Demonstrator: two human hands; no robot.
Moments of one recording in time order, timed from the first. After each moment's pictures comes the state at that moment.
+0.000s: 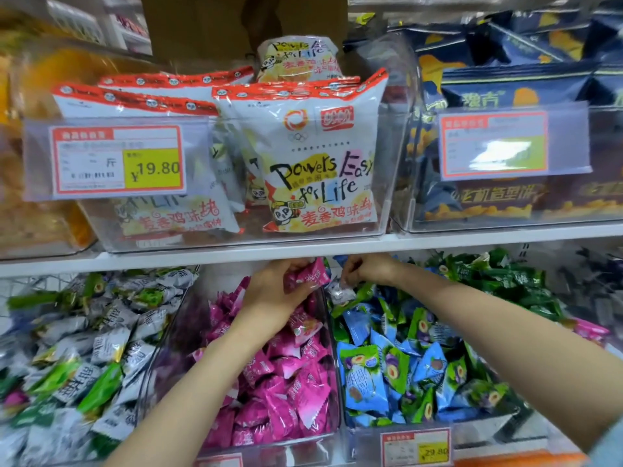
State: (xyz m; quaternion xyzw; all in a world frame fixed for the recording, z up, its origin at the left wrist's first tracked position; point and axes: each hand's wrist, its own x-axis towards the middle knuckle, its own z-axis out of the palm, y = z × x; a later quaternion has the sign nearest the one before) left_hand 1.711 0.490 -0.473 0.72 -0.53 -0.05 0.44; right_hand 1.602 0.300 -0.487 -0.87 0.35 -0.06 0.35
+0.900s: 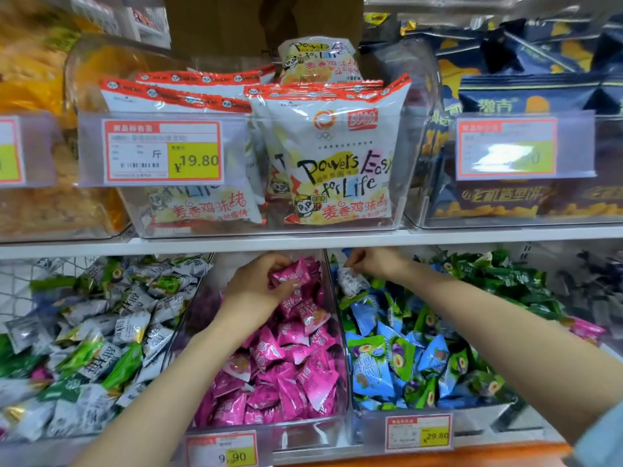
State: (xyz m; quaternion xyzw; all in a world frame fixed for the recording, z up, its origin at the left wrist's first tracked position) left_hand 1.739 0.513 -0.479 0.76 -0.50 -0.05 0.41; right_hand 1.604 0.329 -0.469 -0.89 0.38 -0.09 0.25
